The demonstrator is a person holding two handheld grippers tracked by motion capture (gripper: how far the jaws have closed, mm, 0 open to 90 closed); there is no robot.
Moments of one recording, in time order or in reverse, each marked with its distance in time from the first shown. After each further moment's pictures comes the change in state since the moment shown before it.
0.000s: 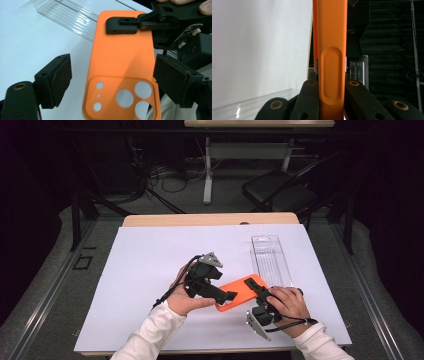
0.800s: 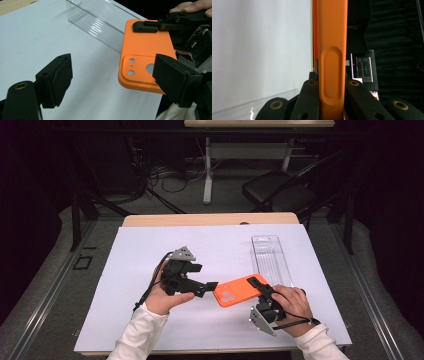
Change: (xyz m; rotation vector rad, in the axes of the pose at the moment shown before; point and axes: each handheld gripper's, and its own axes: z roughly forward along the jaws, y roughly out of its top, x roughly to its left) left arm 0.019 -0.023 -0.045 -0.134 0.073 -0.067; right arm -0.008 -0.006 -0.004 -0.006 0.023 0.124
